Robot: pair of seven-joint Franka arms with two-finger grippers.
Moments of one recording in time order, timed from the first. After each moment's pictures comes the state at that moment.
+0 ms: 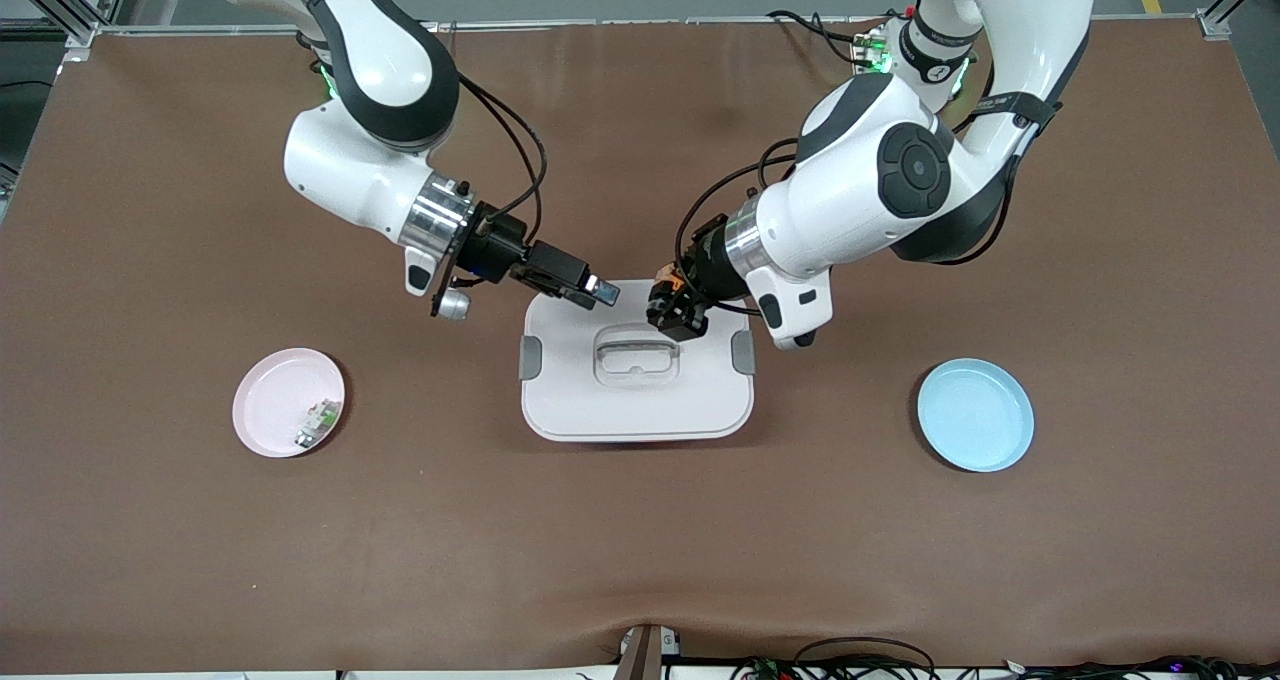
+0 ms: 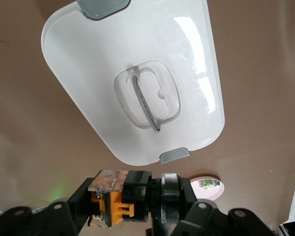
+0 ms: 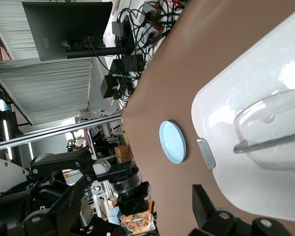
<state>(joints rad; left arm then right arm) -0.13 0.53 -0.61 -1.35 -0.19 2.04 -1.77 0.62 0.21 -0.01 -1.88 1.60 2.59 -0.12</state>
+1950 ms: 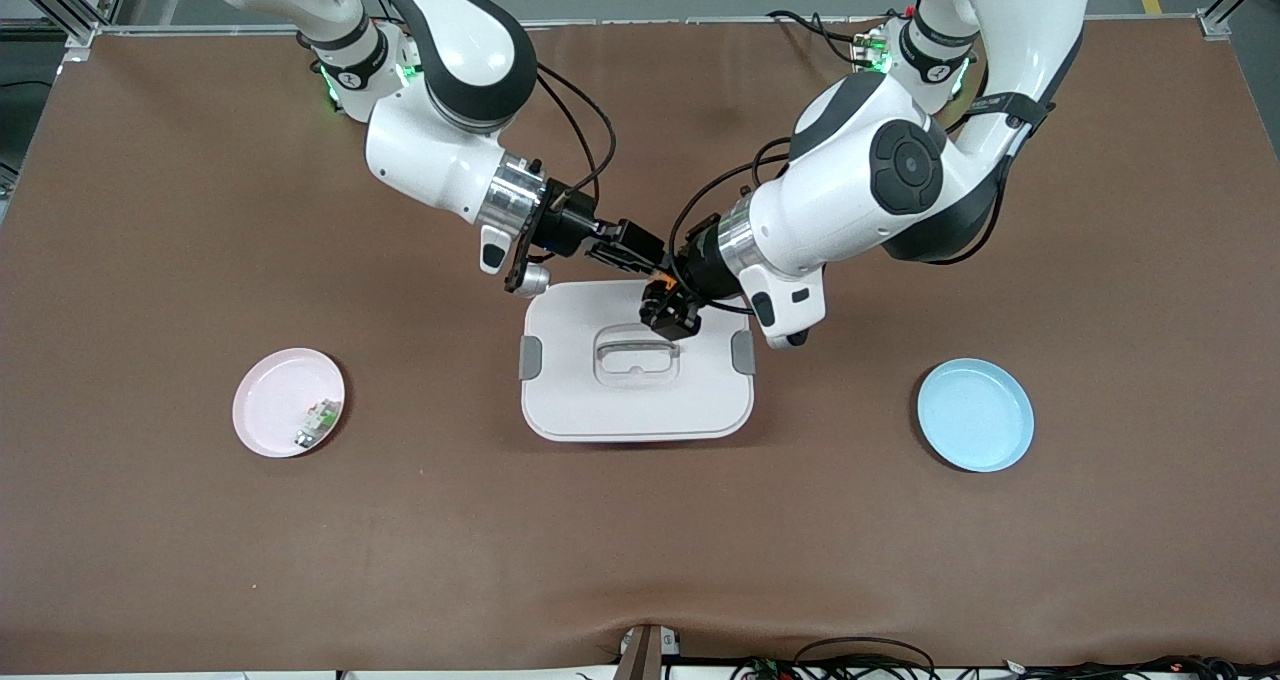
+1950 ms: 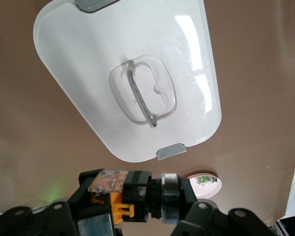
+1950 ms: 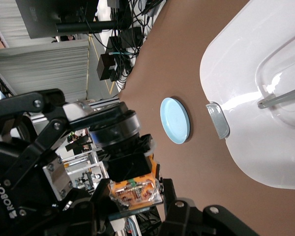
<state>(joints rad) -0.15 0.53 -0.60 -1.34 -0.19 2.07 -1.77 0.73 0.27 -0.01 -1.82 1.64 2.64 -0.11</state>
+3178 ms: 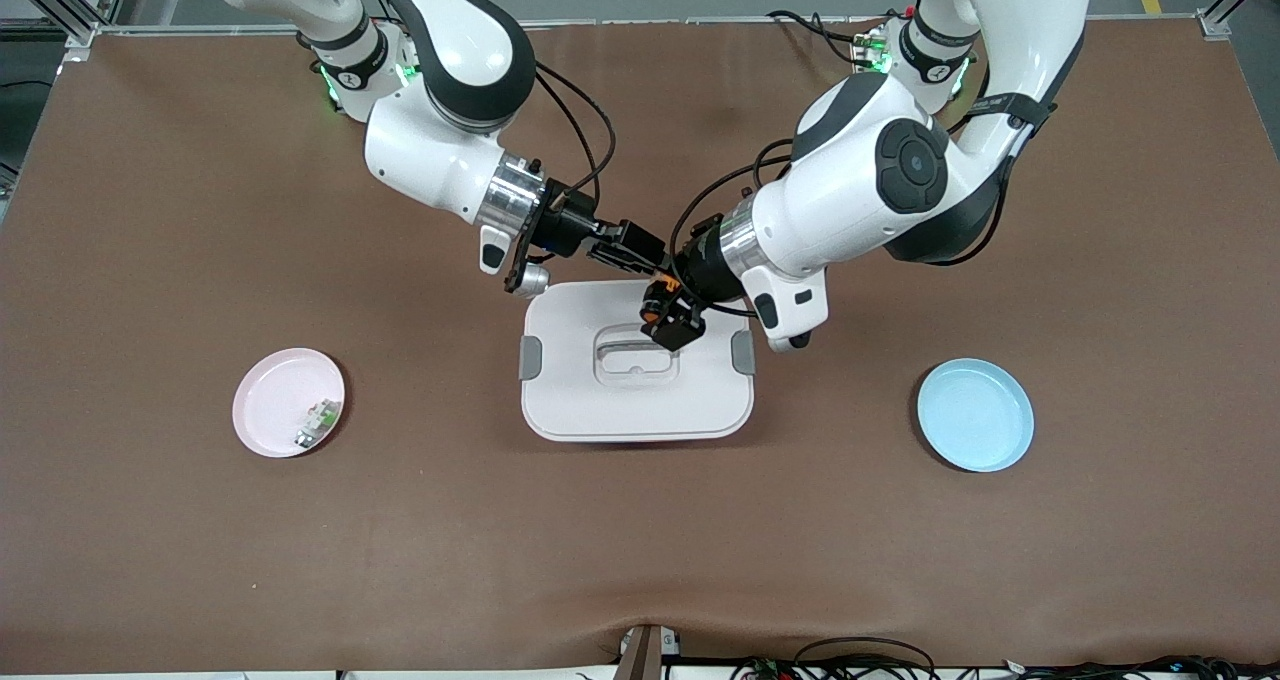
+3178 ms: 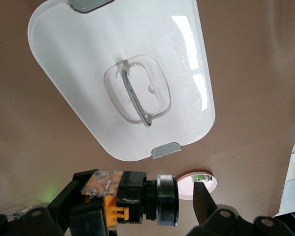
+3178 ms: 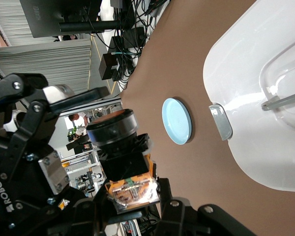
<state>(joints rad) -0.14 0.53 -0.60 -1.33 -0.19 2.07 -1.77 0.73 0.27 -0.01 -1.82 1.64 2.64 -0.13</state>
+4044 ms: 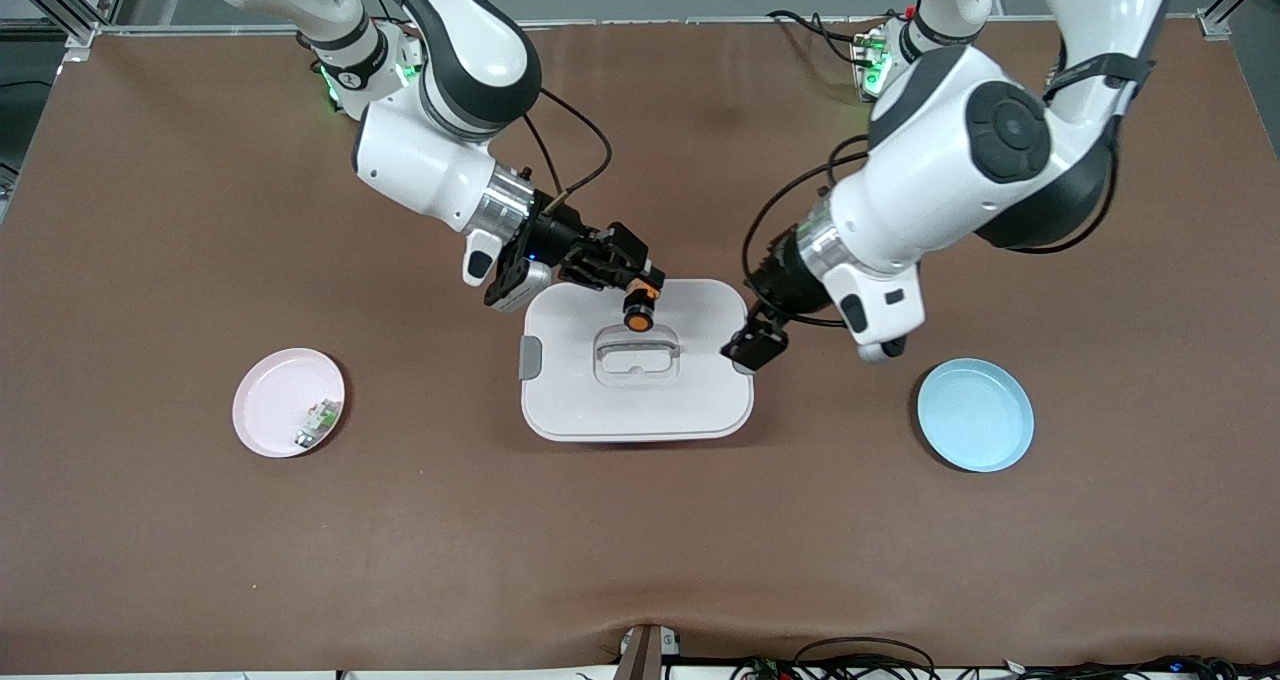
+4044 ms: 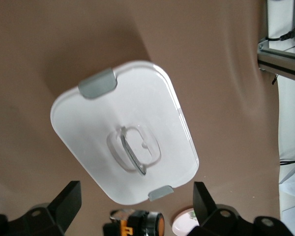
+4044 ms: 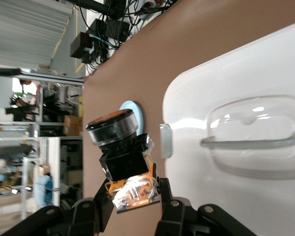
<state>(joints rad) -0.02 0.46 -0.60 -1.31 -0.06 1.94 -1.65 0.71 0.26 -0.03 -1.90 1.31 2.64 -0.29</state>
